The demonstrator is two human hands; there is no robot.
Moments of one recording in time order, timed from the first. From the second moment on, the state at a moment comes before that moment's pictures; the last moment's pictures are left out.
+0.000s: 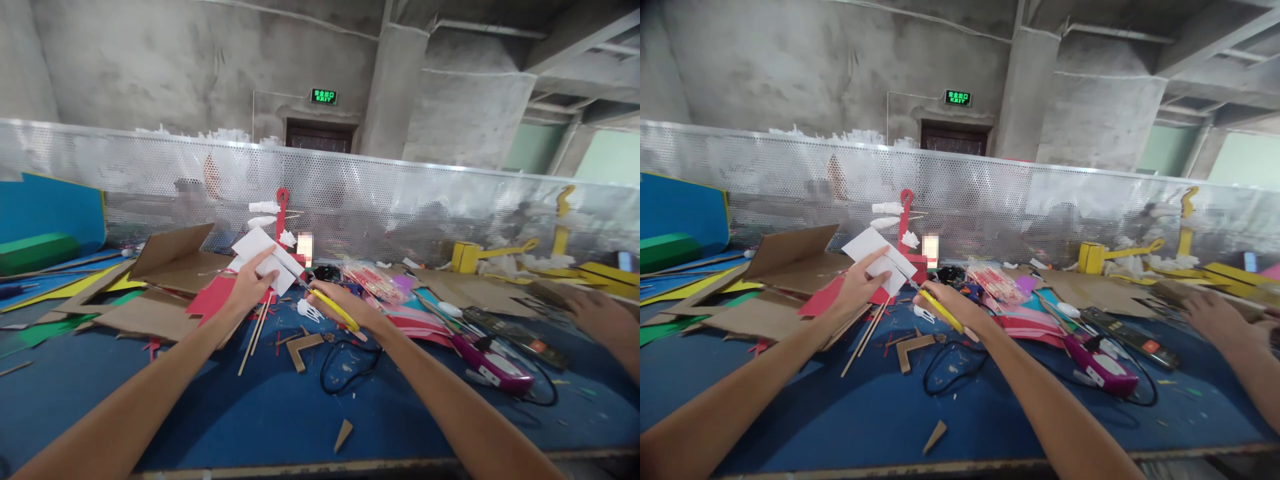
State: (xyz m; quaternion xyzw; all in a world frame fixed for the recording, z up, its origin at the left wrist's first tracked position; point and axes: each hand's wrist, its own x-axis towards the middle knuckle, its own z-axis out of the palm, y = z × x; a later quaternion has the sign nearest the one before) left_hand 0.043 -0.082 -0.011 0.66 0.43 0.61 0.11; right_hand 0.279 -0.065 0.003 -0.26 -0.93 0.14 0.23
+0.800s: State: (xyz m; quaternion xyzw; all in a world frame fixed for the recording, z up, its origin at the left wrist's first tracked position) left_hand 0.028 -0.076 -0.009 0.65 0.41 0.63 0.12; right_hand 0.284 -0.065 0.010 -0.26 -0.92 0.19 0.21
